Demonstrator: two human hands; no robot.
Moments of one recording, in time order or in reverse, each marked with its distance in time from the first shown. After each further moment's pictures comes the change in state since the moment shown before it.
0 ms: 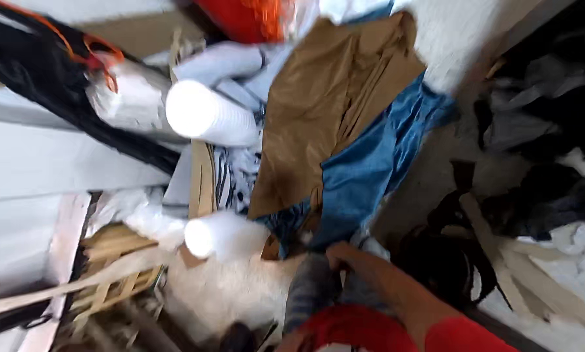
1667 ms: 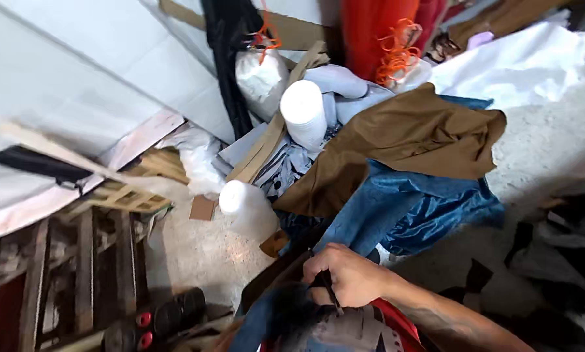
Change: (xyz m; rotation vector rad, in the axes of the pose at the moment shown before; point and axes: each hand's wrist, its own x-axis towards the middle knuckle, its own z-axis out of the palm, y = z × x) left_hand -0.322 -0.020 -0.174 -0.580 0.236 -0.051; right_hand -0.343 -0.261 -0.058 -0.098 0.393 -1.056
